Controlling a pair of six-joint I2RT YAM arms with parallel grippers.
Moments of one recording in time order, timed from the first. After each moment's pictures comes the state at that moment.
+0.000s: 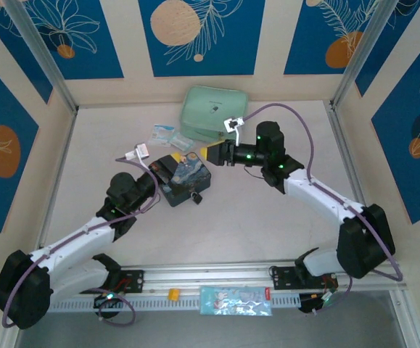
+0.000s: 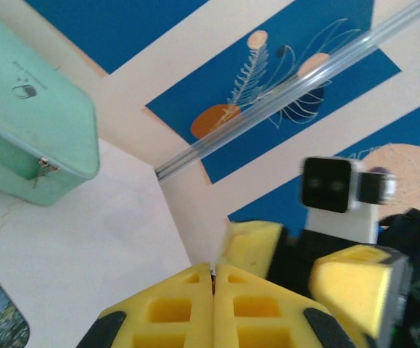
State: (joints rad) left arm -0.60 1.01 0.48 0.64 0.13 -1.00; right arm 0.52 1.39 0.97 0.24 -0.80 0.64
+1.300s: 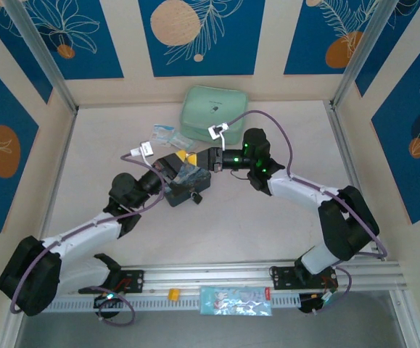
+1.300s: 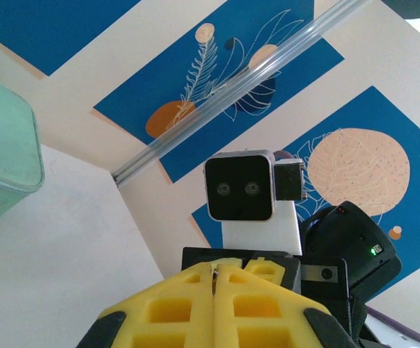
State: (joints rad) left arm -0.60 1.12 0.47 0.88 0.21 -1.01; right arm 0.59 1.53 0.94 0.56 -0.93 0.91
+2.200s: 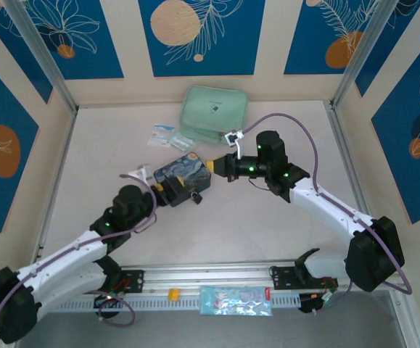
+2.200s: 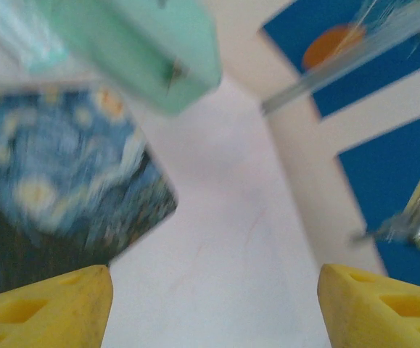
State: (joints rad) left arm -0.73 0.86 0.38 0.19 -0.03 -0.94; right arm 0.53 1.27 0.90 -0.02 -0.69 0.44
